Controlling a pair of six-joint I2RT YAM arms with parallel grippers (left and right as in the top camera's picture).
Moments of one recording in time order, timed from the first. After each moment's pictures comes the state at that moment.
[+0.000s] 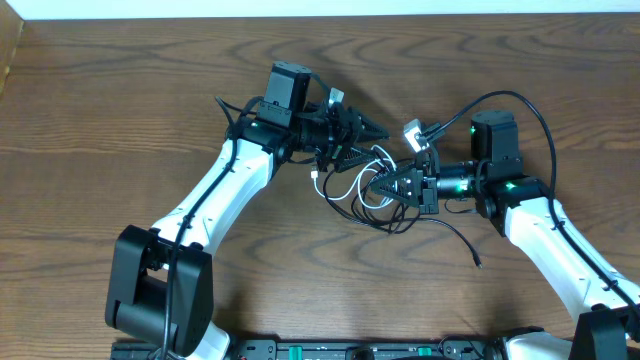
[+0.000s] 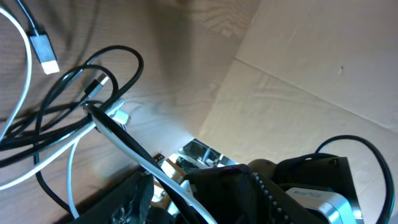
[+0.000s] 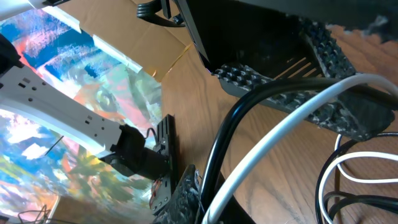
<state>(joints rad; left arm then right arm) -0.37 1.72 1.23 -0.33 0.99 -1.19 0.21 1.43 0.80 -0.11 -1.28 0.10</state>
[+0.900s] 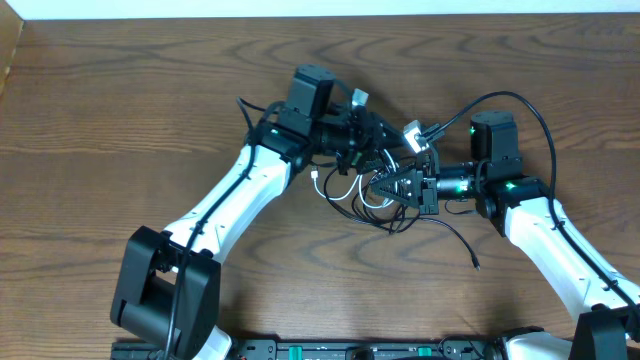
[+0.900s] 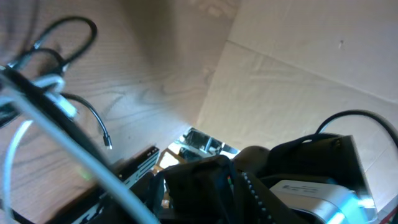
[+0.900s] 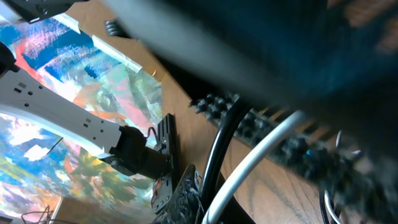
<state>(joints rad) -0.46 1.72 1.23 -0.22 0.98 -1.25 0.21 1.43 0.80 -0.13 -1.28 0.10</state>
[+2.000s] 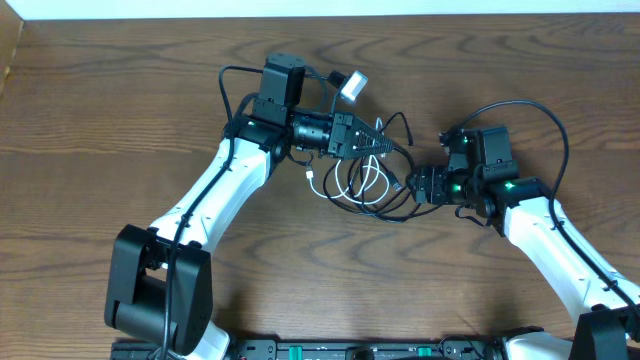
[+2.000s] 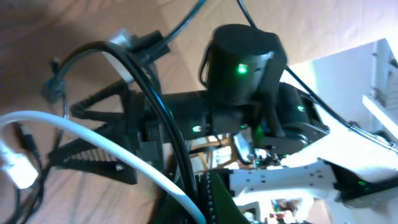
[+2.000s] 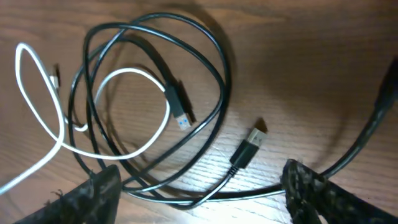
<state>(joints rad) -0.36 1.72 1.23 -0.19 1.32 -0.50 0.22 1.43 0.80 -0.41 -0.28 0.32</state>
